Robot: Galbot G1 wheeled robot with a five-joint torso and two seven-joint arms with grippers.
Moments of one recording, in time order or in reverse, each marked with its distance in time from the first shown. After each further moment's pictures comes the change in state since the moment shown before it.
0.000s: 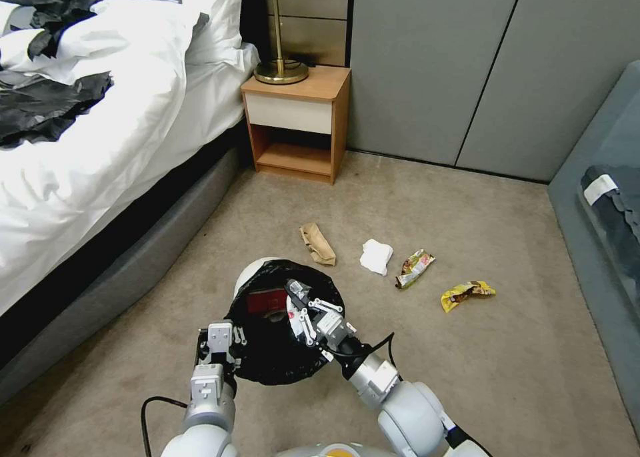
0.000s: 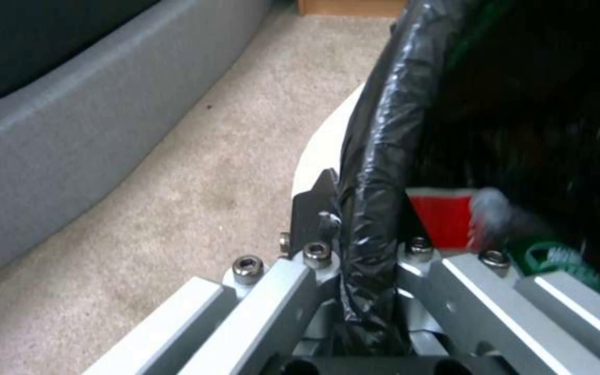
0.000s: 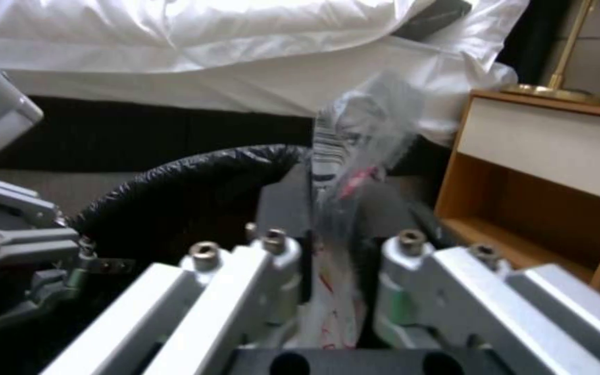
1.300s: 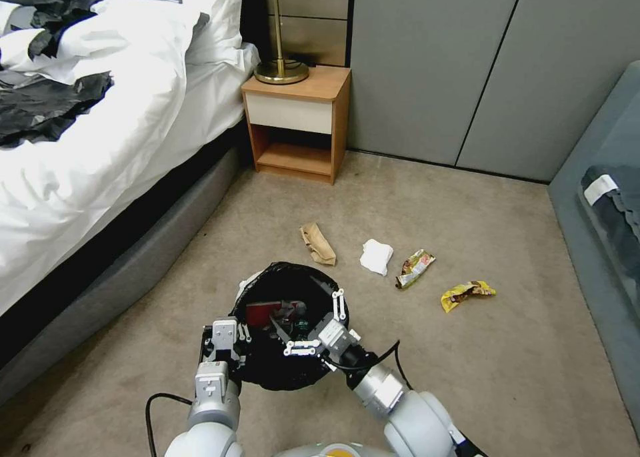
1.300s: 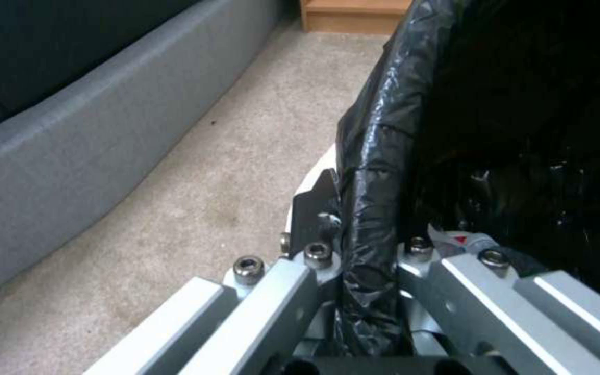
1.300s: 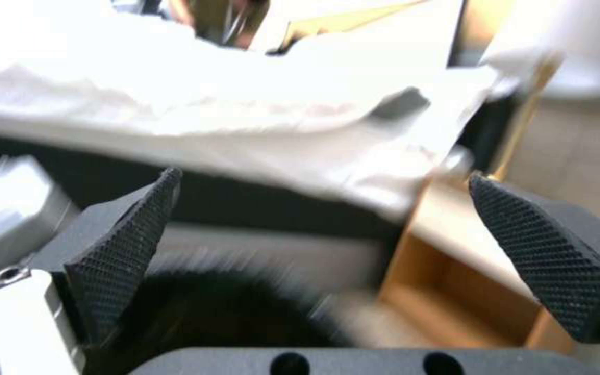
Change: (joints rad) left arm -0.023 -0.009 -0.002 -0.008 0.007 0.002 -0.004; right arm -0.090 0.003 0.074 0.207 -0.154 0.037 0.017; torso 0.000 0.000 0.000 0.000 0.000
